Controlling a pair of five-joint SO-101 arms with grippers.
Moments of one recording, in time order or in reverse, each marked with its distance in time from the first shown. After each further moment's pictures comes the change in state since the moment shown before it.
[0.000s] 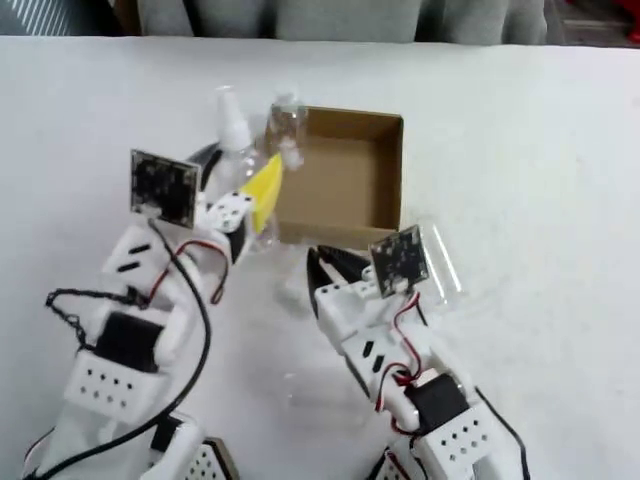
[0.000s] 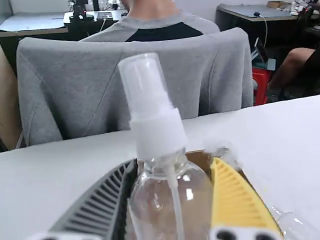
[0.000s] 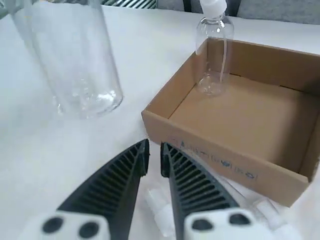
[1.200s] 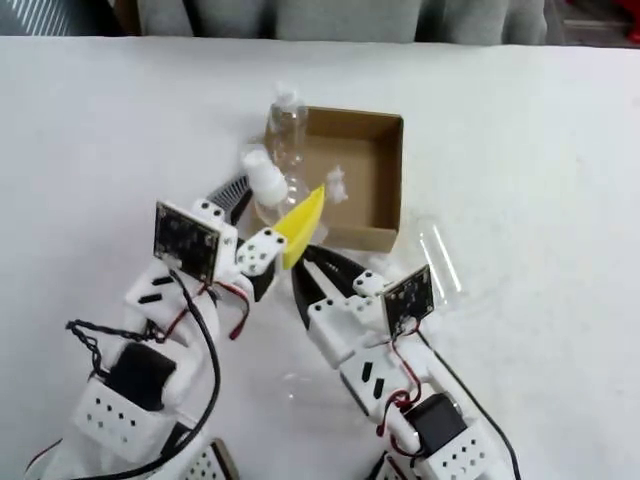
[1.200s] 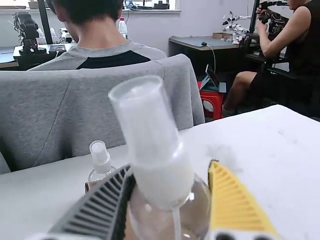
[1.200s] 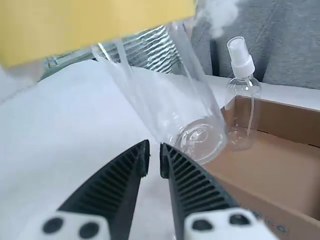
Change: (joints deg) left arm 10.3 -10.5 8.9 -4.1 0.0; right arm -4.6 -19.0 13.1 -8.7 0.0
